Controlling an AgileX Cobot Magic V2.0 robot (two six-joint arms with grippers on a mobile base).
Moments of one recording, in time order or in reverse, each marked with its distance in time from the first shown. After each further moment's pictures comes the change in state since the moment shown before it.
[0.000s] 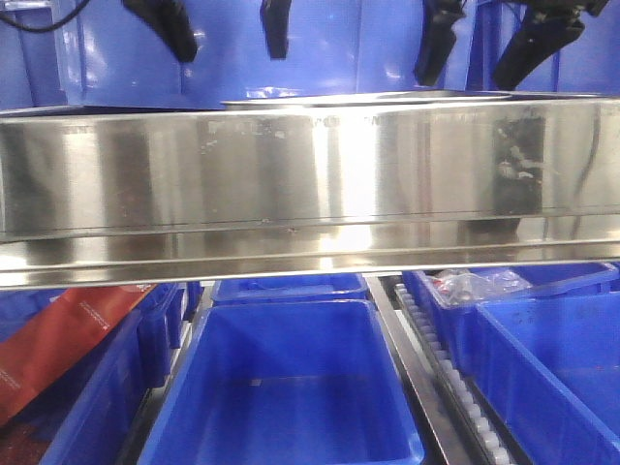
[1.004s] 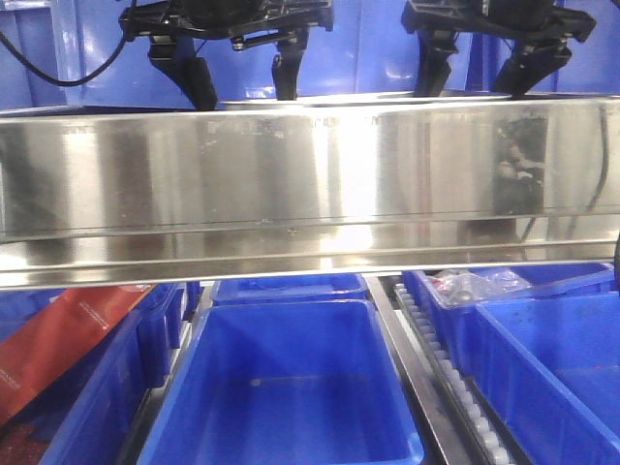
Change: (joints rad) left arm 0.005 0.080 0.000 -0.039 -0.022 0.000; right arm 0.000 0.060 0.000 -0.040 -0.051 0.000
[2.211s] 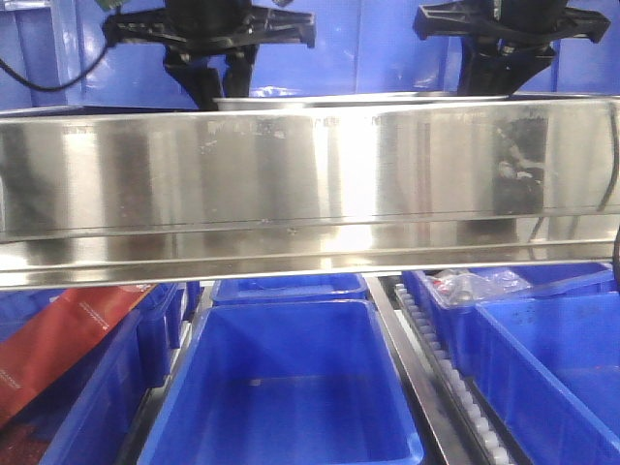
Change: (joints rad) left arm 0.011 0.007 -0.008 0.035 0.061 -0.022; right arm -0.008 -0.002 0.000 -0.027 0.025 0.012
